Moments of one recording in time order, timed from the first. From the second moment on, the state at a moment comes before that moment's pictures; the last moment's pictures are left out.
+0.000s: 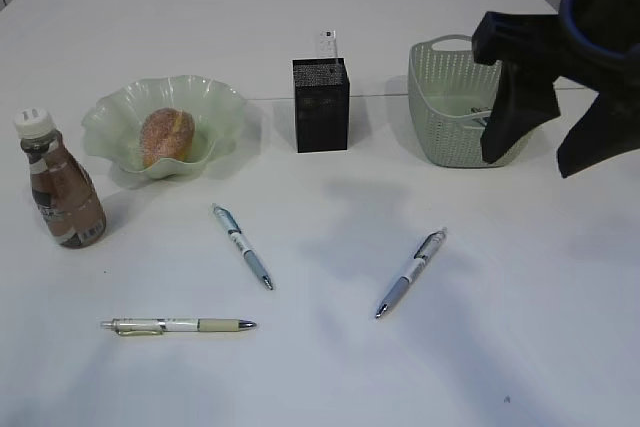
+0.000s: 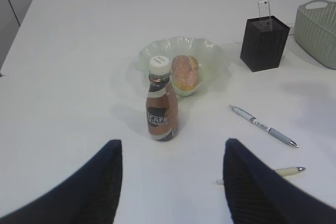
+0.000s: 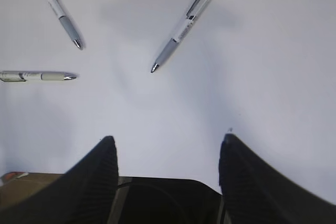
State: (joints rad) left arm -0.21 0.15 -0.56 0.08 0.79 -0.08; right arm 0.36 1.40 -1.33 0.12 1.25 0.44
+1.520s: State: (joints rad) left arm -0.21 0.15 -0.56 0.07 0.85 -0.08; right arm 0.36 1.91 -1.33 0.14 0.87 0.85
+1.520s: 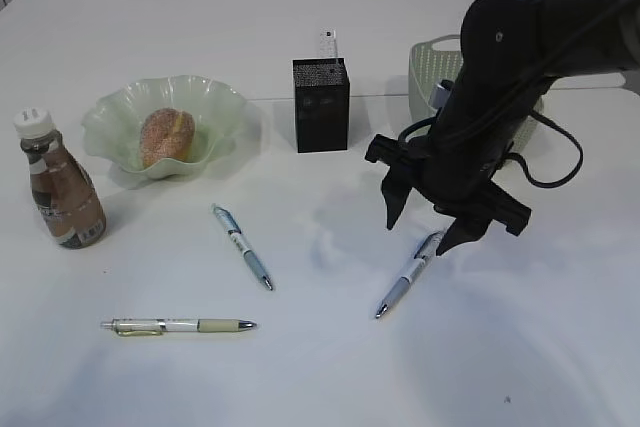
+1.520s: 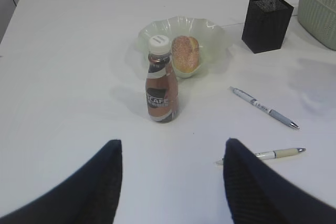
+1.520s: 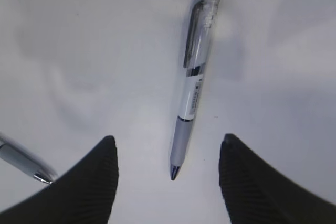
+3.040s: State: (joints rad) left arm -0.21 0.15 -0.56 0.02 0.87 -0.08; right arm 0.36 2.04 -1.33 0.04 0.79 0.97
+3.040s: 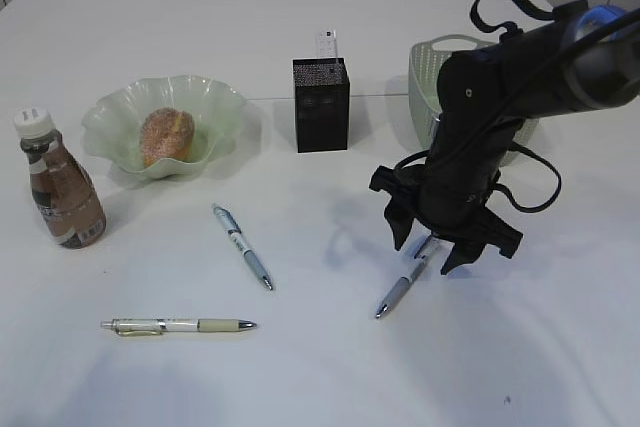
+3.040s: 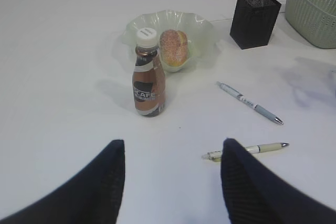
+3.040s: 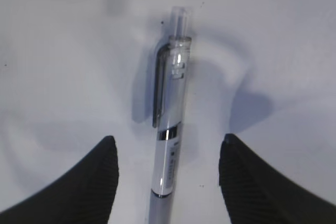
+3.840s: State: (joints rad) left arm -0.21 0.15 -0.56 0.02 0.87 -0.08; right arm 0.36 2.06 -1.33 0.05 0.79 0.98
